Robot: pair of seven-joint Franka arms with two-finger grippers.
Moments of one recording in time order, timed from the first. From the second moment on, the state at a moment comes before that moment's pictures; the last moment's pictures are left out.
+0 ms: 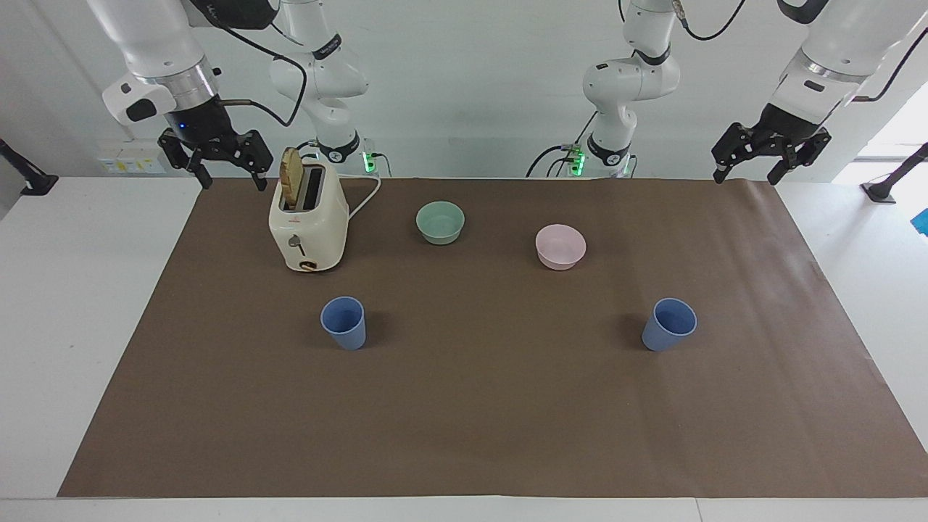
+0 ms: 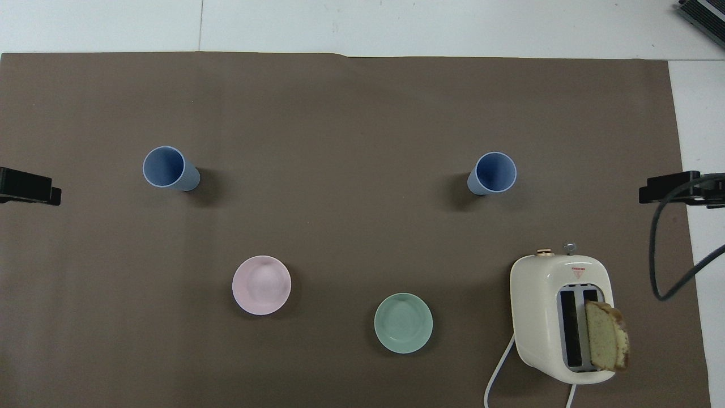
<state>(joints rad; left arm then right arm) 0.12 -0.06 -0.14 -1.54 -0.04 1.50 0.04 -0.01 -0.10 -0.03 -1.65 0.01 1.61 0.05</state>
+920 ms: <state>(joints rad) 0.12 -0.06 -0.13 -1.54 -0.04 1.49 0.04 -0.01 -0.10 -0.03 -1.65 0.01 1.61 0.05</state>
